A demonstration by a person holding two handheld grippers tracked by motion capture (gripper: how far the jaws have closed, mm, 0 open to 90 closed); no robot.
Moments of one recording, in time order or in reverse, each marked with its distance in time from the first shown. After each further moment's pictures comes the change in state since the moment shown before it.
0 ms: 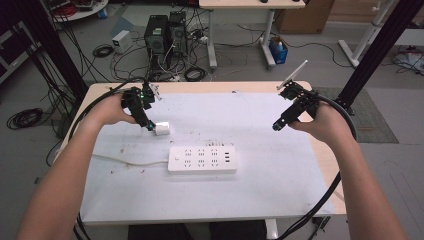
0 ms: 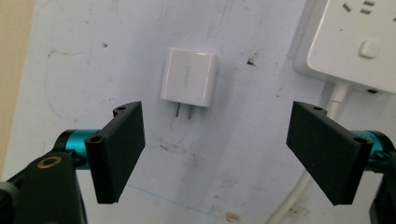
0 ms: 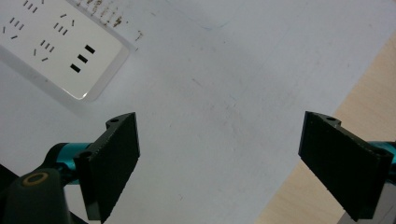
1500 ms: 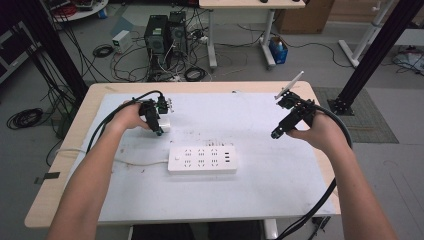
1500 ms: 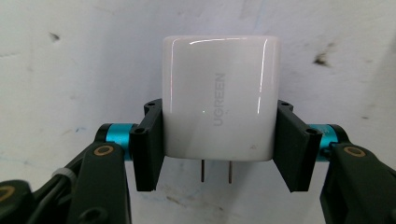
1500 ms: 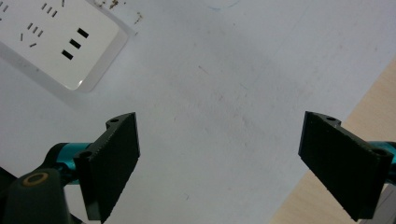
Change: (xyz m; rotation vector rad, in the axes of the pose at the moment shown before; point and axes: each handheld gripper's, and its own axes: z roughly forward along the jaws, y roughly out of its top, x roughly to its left) left arm 0.020 0.011 0.074 0.110 -0.029 0.028; right arm 0.003 -0.010 0.024 0.033 0.017 0.015
